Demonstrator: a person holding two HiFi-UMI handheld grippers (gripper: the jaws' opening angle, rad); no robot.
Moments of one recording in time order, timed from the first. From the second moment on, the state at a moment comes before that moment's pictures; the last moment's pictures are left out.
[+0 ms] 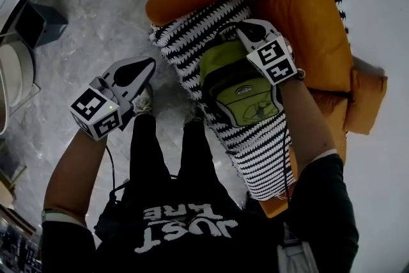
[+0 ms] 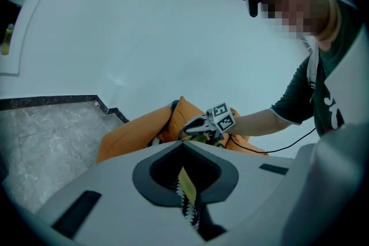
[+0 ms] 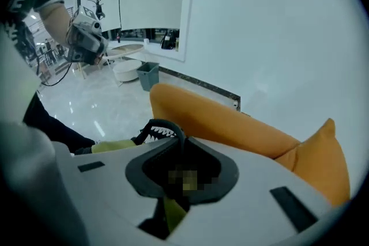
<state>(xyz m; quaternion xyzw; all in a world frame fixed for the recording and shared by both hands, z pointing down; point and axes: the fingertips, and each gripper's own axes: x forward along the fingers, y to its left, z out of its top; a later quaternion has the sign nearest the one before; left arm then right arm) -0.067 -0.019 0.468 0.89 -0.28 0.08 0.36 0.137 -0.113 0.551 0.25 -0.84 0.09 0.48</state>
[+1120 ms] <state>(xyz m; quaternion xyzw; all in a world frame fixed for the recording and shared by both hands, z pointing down) 0.051 0.012 0.209 0.94 -0.21 0.08 0.24 0.374 0.032 0.212 0.57 -0.81 0.15 -0.03</state>
